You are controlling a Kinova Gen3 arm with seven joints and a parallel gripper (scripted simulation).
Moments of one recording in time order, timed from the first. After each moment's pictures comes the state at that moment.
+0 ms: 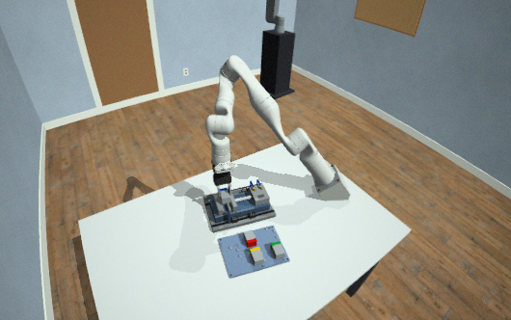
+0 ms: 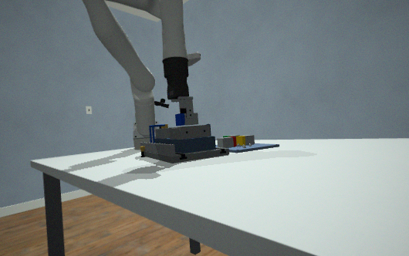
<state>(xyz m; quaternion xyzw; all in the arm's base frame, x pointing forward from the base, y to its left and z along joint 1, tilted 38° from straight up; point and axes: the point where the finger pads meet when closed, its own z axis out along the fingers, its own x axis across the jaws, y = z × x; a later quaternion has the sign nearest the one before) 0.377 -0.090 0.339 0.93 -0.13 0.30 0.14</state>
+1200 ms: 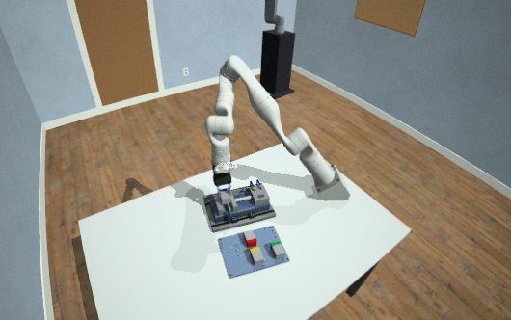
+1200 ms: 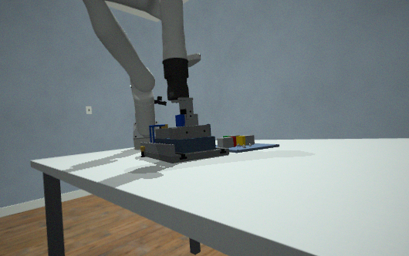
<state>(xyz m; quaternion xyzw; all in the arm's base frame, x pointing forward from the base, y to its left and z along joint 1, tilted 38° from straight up) 0.379 -0.091 0.337 0.93 -0.13 0.30 0.14</state>
